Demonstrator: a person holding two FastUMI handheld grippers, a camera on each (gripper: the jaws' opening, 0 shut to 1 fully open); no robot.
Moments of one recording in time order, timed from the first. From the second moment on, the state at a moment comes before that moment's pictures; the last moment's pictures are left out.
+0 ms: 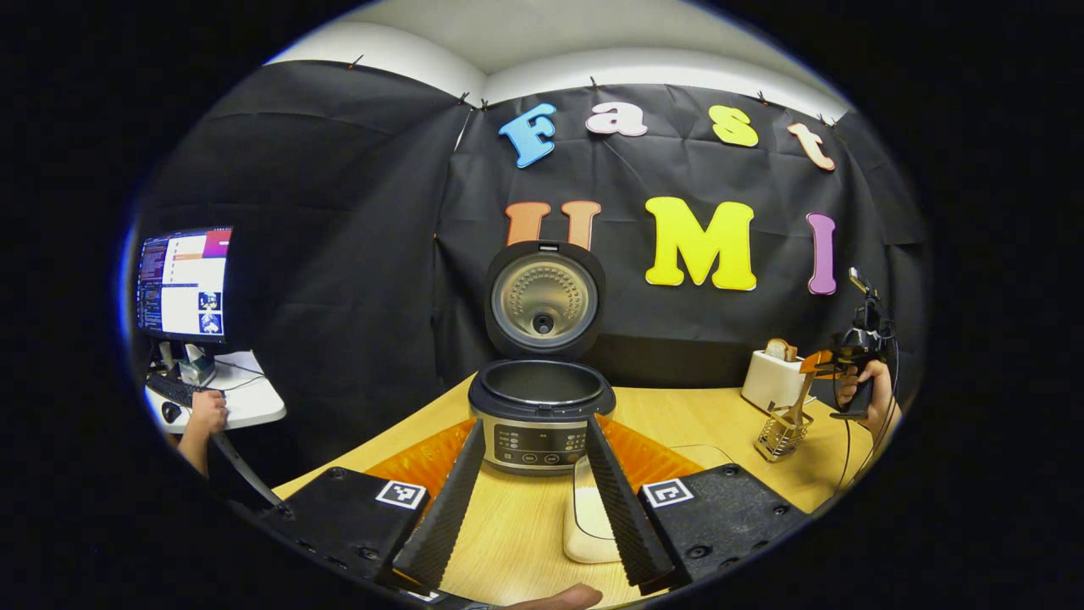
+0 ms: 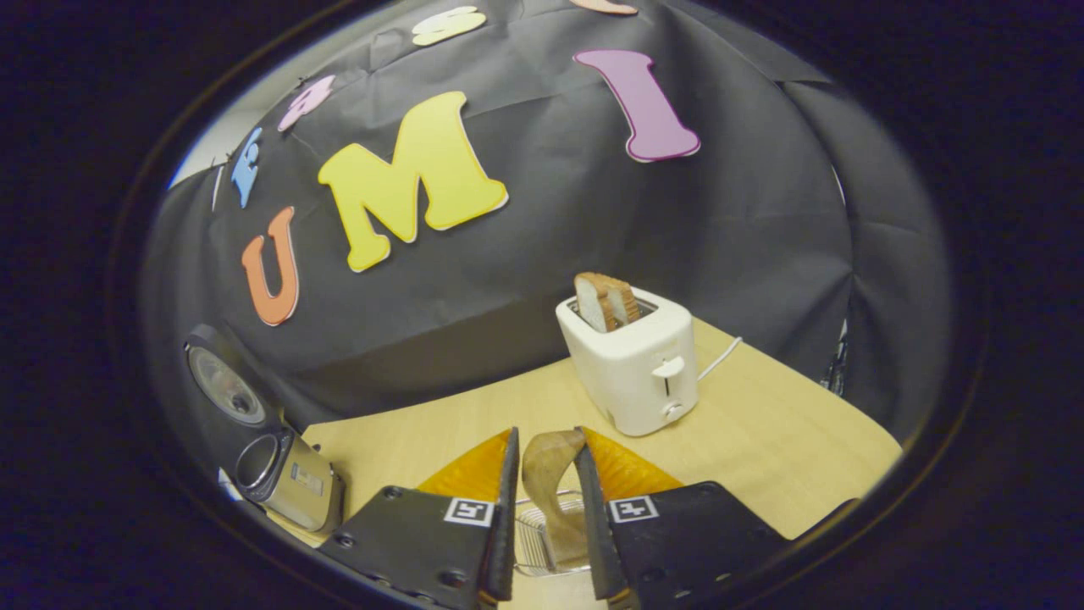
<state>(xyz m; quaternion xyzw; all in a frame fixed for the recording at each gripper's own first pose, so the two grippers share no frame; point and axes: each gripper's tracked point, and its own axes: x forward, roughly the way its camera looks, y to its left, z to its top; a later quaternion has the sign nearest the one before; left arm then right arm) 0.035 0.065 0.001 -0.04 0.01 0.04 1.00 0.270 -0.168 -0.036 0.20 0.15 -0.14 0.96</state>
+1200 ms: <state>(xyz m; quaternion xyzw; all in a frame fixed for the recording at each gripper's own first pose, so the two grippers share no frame) 0.228 0.074 0.243 0.00 -0.12 0.07 0.99 0.079 -0.149 -0.061 0.08 0.16 -0.02 0.98</state>
